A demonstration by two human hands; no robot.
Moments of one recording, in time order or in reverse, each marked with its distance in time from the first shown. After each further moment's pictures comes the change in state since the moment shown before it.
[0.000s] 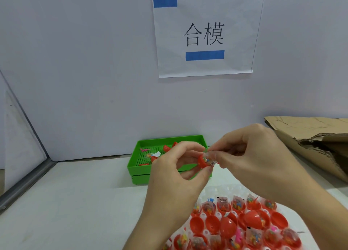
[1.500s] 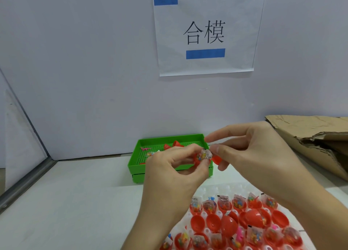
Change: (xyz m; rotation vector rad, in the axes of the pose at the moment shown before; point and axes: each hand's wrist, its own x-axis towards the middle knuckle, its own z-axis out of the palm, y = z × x) left_hand 0.001 0.008 -0.004 0.116 0.066 0.073; right_hand -0.003 -0.009 0.002 0.219 0.019 0.188
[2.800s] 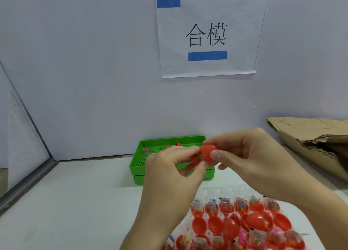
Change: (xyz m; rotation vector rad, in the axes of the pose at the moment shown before) left_hand 0.001 -0.004 -0.004 0.096 0.035 -0.011; right_hand 0.011 0.020 -0.003 0.077 -0.204 -0.193
